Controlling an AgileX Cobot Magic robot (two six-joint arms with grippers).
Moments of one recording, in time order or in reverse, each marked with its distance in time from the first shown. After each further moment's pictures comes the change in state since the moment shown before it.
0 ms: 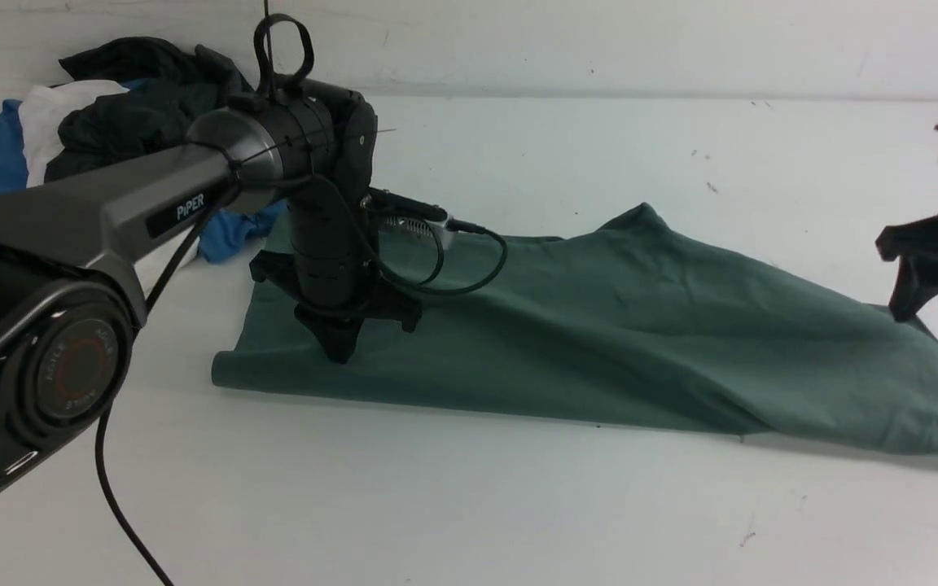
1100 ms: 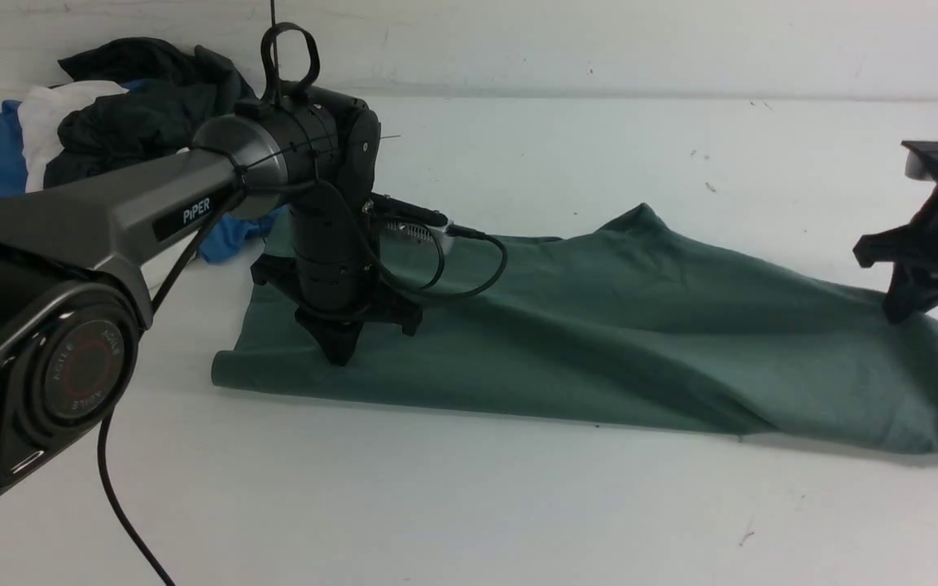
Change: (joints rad) right arm 0.000 0.085 -0.113 0.013 -0.006 -0.070; left arm 0.000 0.004 -0.001 0.006 0.000 -0.003
